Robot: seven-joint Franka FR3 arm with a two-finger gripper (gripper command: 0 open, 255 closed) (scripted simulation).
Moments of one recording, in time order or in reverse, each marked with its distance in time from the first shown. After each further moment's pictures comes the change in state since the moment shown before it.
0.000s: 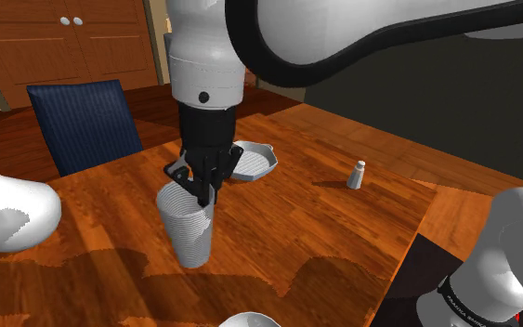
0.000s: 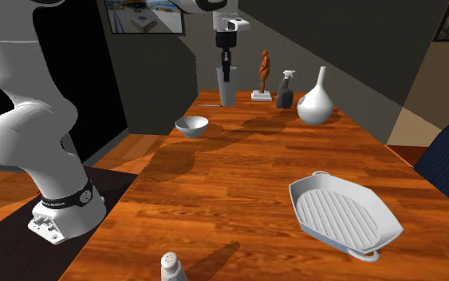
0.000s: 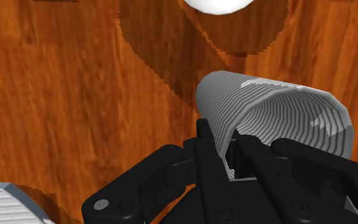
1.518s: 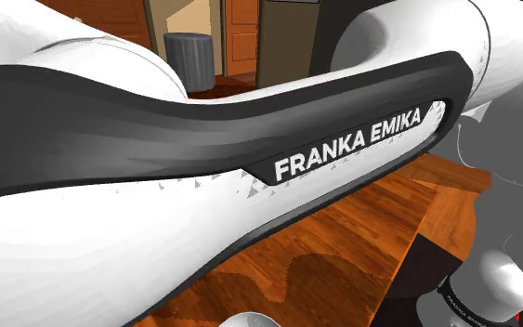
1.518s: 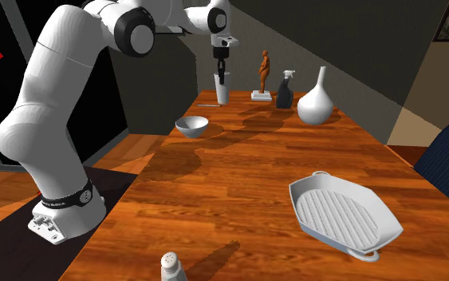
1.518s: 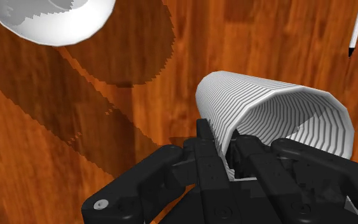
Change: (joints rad) arm 0.371 0.535 0.051 0.564 -0.280 -0.071 0.386
